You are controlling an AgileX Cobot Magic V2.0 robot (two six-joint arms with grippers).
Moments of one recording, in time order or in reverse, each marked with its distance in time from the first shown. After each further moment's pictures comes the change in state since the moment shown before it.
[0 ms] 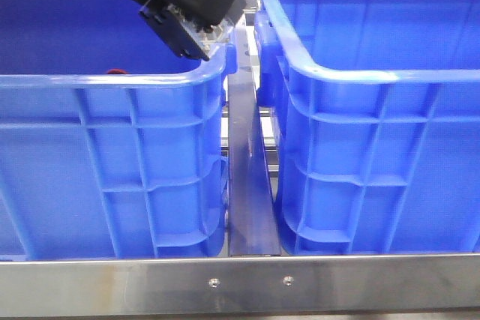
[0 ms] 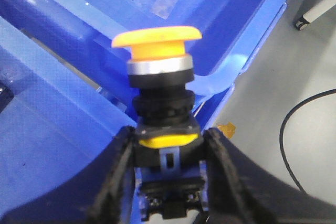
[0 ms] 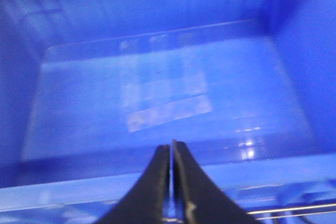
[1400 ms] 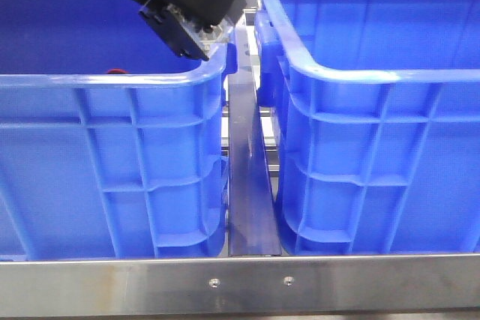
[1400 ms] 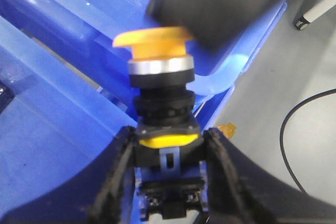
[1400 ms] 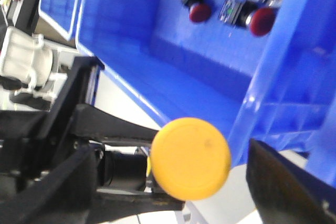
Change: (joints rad) left arm 0.000 0.000 -0.002 0.000 0.000 0.002; right arm 0.406 0.875 -0.477 0.995 0.302 -0.481
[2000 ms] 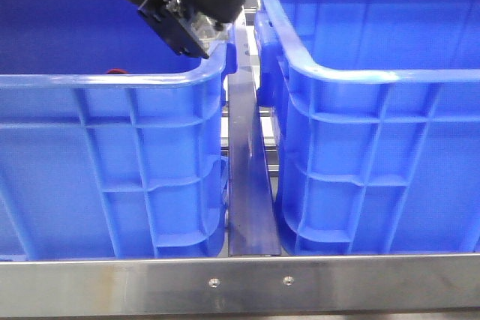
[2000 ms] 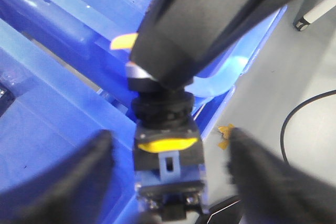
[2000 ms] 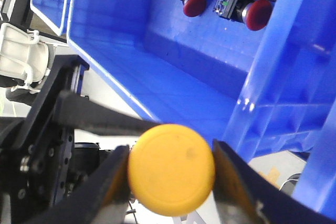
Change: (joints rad) left arm 0.000 0.000 0.000 0.000 -0.002 0.003; right arm 0.013 0.021 -0.004 -0.004 -0.023 -0.005
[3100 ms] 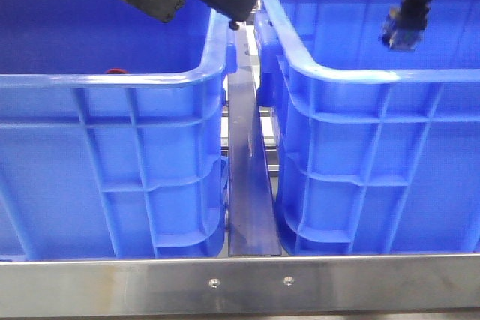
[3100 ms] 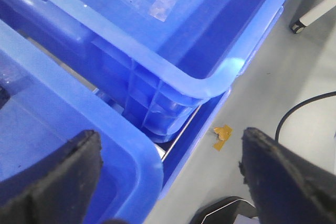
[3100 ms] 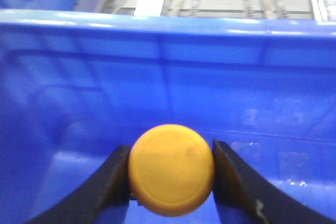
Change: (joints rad) left arm 0.000 0.000 0.000 -0.023 0.000 0.000; right arm -0.200 0.125 0.111 -0.292 -0.981 -0.278
